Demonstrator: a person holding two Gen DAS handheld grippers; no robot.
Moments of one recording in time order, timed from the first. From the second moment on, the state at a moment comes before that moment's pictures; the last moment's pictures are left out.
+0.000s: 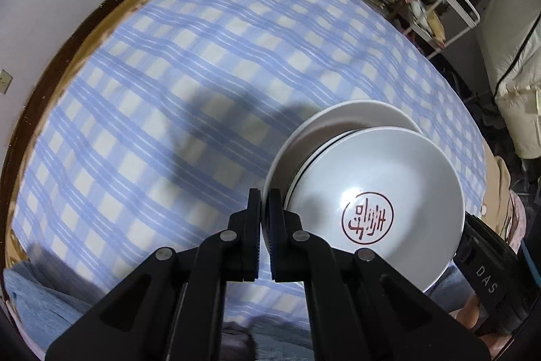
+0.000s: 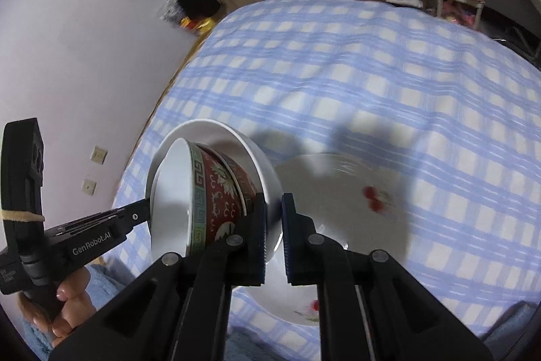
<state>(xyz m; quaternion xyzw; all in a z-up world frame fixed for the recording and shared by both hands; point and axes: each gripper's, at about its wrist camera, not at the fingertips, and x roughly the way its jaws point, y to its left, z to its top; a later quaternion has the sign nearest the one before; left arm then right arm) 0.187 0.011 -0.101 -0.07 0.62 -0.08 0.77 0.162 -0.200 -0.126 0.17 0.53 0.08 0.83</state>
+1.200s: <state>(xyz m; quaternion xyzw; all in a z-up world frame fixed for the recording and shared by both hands) 0.115 -0.023 -0.083 0.07 0.53 -0.03 0.84 0.090 -0.239 -0.098 0.11 0.46 0.07 0.88</state>
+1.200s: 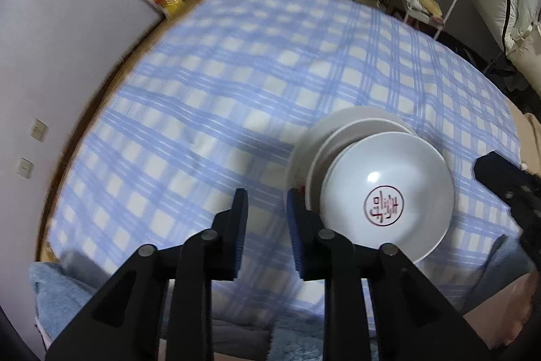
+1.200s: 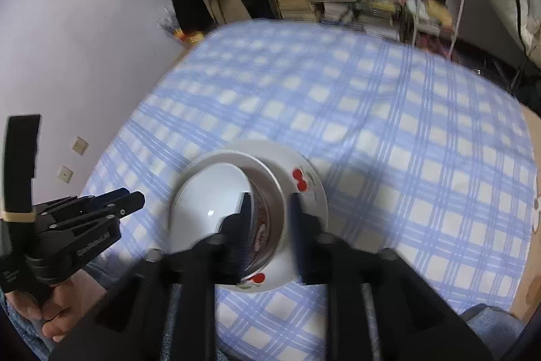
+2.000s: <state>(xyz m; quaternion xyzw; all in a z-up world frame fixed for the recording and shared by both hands) -0.006 -0.005 -0.008 0.10 0.27 0.01 0.96 -0.017 -0.227 -0.049 0.03 0.25 0.03 0.97</state>
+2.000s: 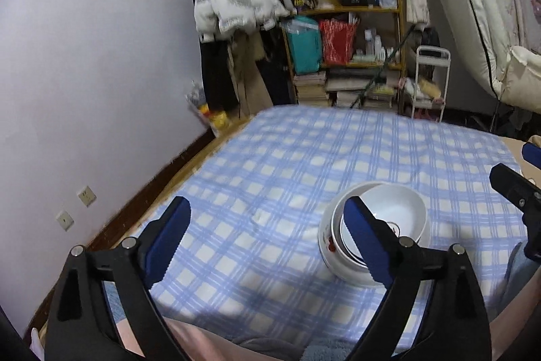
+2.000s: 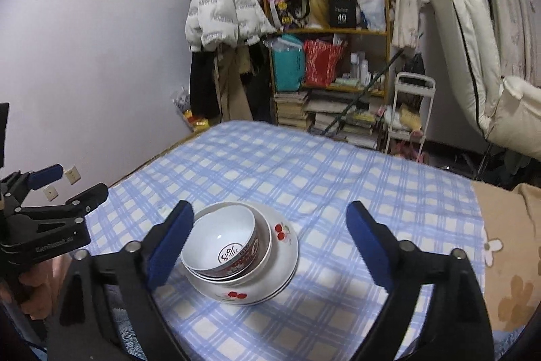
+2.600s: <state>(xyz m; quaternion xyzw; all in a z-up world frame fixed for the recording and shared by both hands) -0.029 0.006 0.000 0.09 0.22 0.03 0.97 -0.032 -0.227 -0.050 0.02 0.21 0.01 0.98</state>
